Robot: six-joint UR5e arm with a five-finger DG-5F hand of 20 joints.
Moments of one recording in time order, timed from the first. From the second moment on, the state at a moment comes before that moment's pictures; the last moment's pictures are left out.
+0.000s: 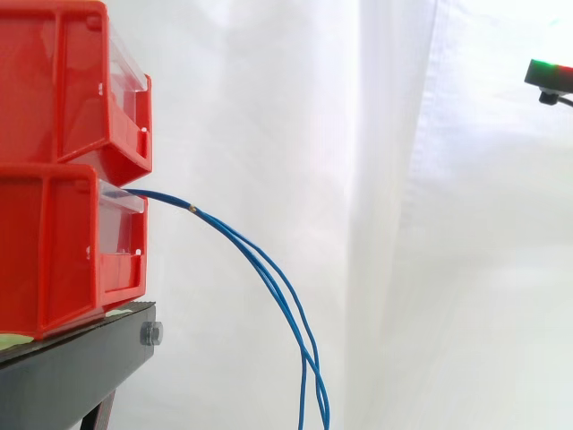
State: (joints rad) arm 0.14 -1.69 -1.57 -3.12 -1.26 -0.15
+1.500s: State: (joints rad) arm 0.17 -1.88 -1.54 -2.91 -1.12 -0.32
